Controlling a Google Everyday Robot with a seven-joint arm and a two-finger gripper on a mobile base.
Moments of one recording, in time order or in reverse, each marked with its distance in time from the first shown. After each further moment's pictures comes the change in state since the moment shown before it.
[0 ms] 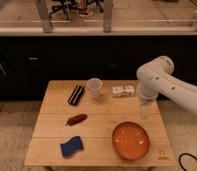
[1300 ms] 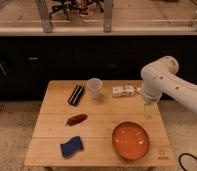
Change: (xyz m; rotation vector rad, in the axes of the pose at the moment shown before) arm 0.019 0.001 0.004 -0.007 0.007 -0.015
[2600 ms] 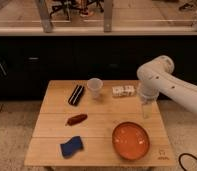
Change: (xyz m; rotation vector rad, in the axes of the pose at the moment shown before) arm -0.003 -0.003 0.000 -0.003 0.016 -0.011
